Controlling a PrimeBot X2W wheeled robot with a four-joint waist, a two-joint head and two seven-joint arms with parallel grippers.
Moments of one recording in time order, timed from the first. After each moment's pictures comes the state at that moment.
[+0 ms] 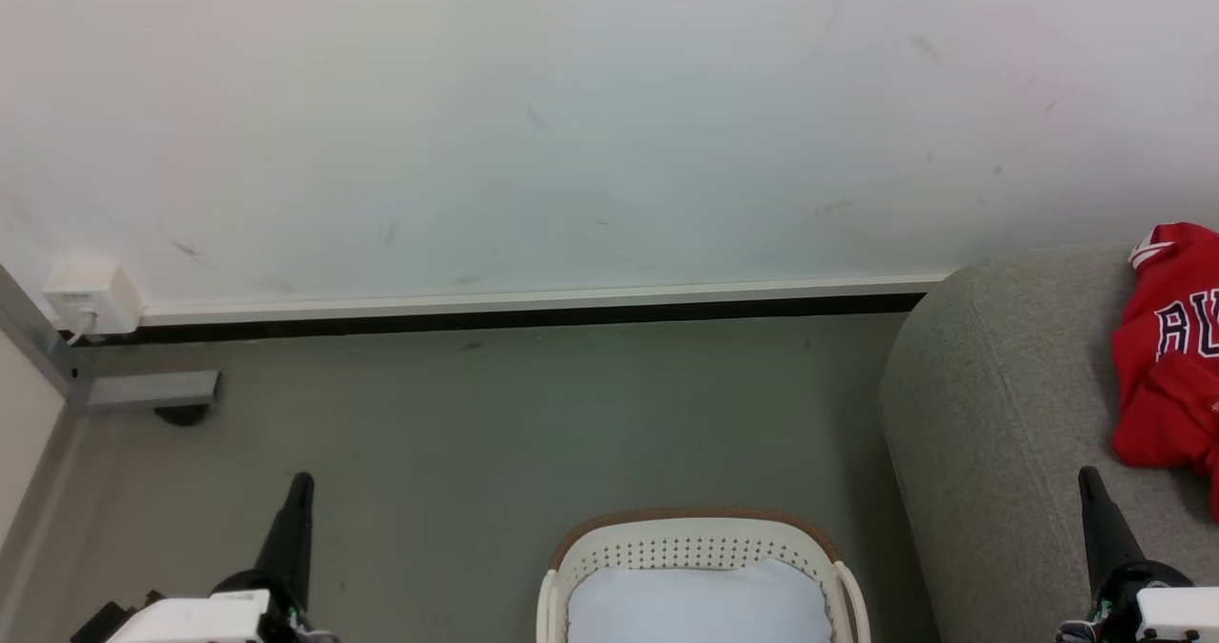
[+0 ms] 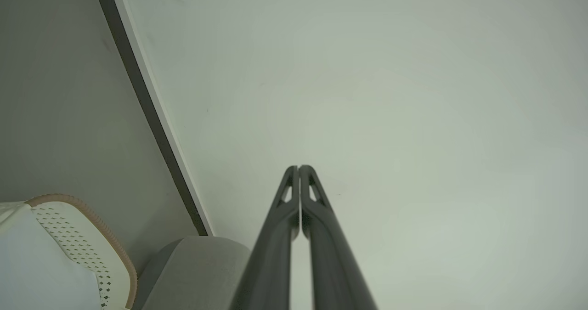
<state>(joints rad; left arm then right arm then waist) -0.10 0.05 0.11 0.25 -1.54 -0.12 0.10 -0.10 -0.05 -0.11 0.26 1.54 0.13 0.10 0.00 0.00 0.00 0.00</state>
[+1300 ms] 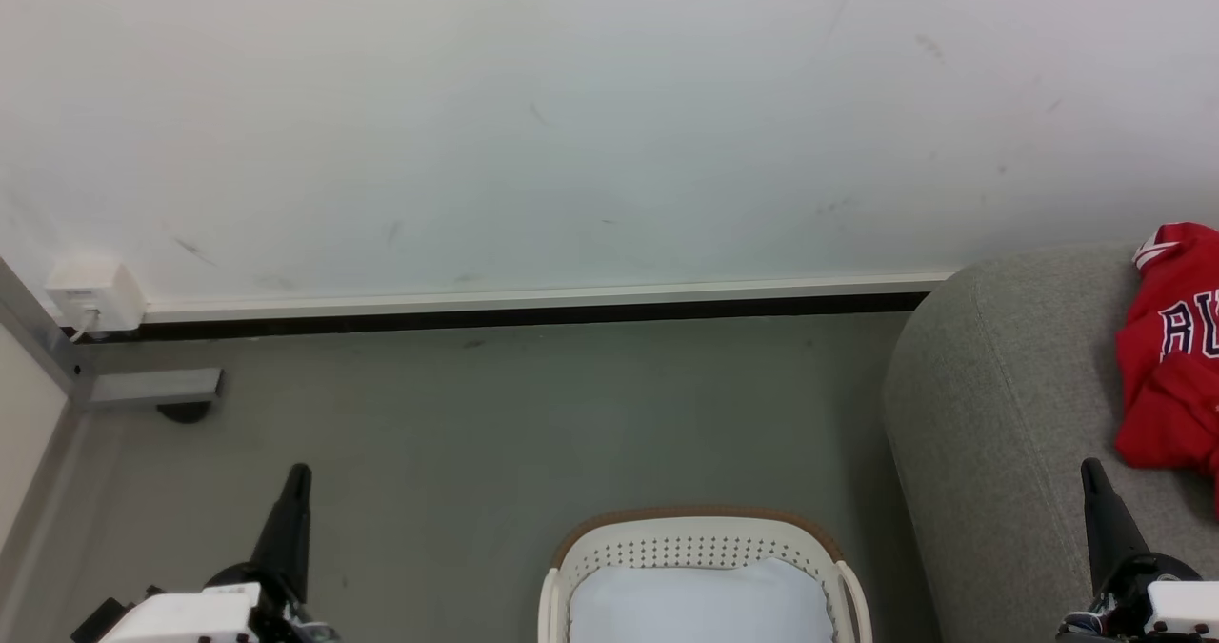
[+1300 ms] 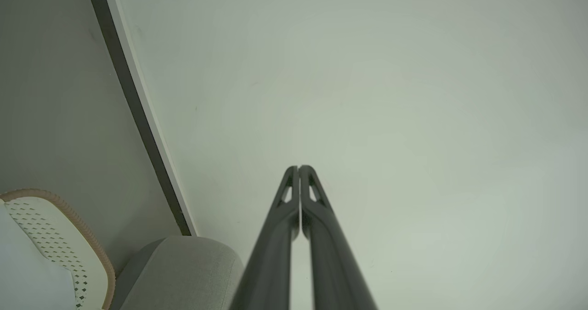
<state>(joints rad) -0.11 0.05 0.12 0.25 -1.60 -0.13 0.11 -0.11 -0.05 -0.11 0.25 1.61 0.13 0.11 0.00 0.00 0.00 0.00</state>
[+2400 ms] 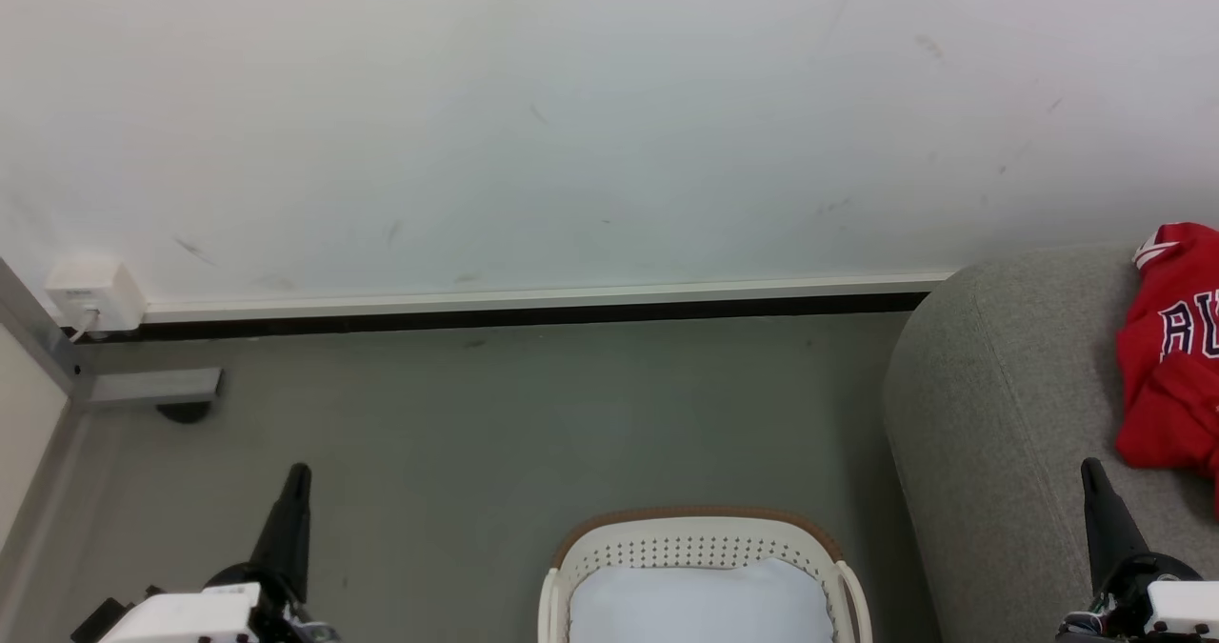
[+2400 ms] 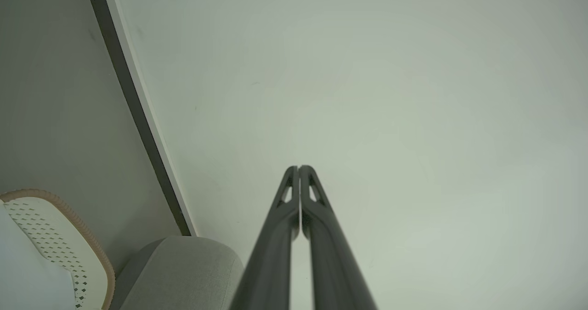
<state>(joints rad) -0.11 0.05 0.12 0.25 -1.60 -0.13 0.11 -0.11 -0.05 -0.11 0.25 1.61 0.13 0.11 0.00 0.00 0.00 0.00</state>
